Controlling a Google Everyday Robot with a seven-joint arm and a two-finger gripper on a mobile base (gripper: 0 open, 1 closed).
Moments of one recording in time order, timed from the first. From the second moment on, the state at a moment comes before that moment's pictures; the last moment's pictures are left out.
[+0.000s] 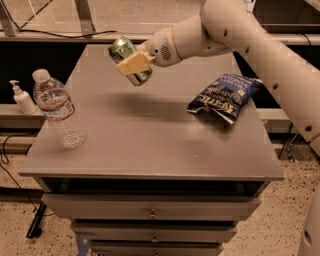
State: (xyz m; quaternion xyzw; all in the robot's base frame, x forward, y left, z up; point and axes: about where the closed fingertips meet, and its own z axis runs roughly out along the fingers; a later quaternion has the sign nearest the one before) arm 0.658 0.073 0.933 -0.50 0.68 0.35 0.41
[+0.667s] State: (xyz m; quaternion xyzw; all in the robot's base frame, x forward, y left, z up) arm 0.653 0.078 0.924 -0.49 0.64 0.36 0.47
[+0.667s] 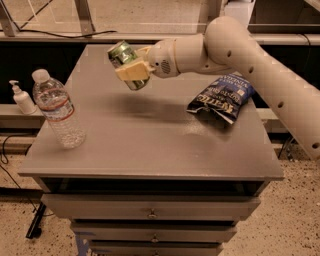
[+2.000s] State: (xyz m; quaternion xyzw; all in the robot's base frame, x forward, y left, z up) arm 0.711 0.139 0.912 -0.50 0.55 0.37 0.56
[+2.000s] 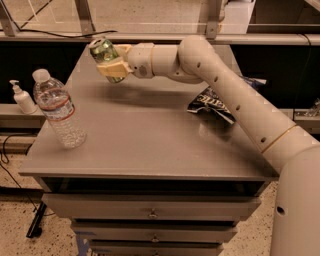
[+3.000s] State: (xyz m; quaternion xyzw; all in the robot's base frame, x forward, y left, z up) arm 0.709 0.171 0.882 -0.52 0.55 0.39 0.53
